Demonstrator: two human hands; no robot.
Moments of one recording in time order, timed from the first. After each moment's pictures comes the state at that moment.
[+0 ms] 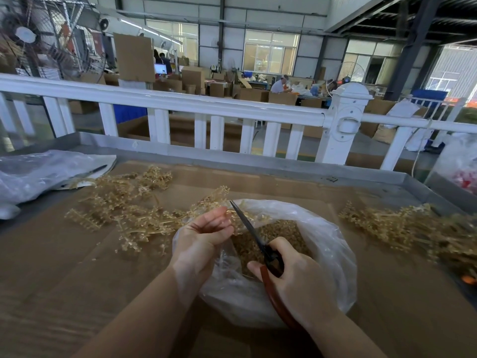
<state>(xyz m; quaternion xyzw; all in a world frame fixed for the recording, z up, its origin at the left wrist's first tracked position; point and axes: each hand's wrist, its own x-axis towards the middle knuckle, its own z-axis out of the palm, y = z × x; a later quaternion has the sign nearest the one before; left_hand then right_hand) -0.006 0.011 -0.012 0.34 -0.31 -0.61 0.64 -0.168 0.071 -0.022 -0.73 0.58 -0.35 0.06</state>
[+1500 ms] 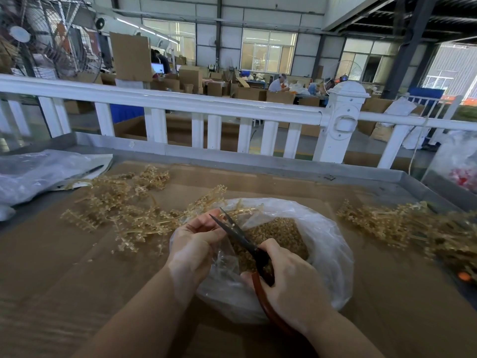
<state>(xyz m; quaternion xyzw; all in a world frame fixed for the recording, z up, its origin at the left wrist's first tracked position) -0.005 0.007 -0.014 0.34 -0.27 -0.63 0.64 -0.171 0.070 -0.029 -0.78 0.56 -0.27 0.01</state>
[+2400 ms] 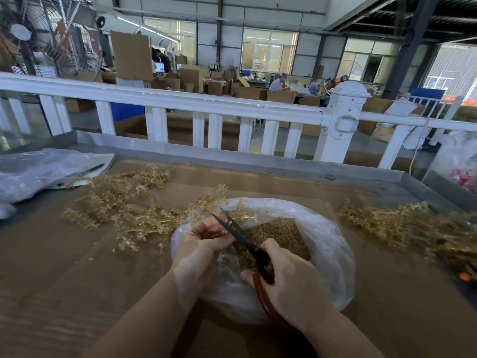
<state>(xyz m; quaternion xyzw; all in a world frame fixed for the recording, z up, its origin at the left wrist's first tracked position) -0.008 0.010 -0.027 0.32 -0.34 -0.62 0.63 -0.170 0.069 -0.031 -0.78 0.56 -0.27 0.01</state>
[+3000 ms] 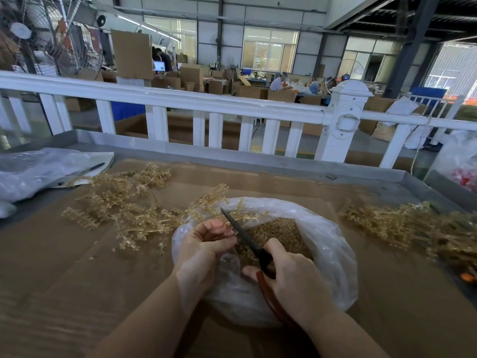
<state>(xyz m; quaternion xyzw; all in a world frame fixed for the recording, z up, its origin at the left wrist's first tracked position) -0.006 0.007 -0.038 0.33 -0.30 -0.64 0.62 -0.169 0.064 -0.028 -0.78 0.57 -0.26 0.02</state>
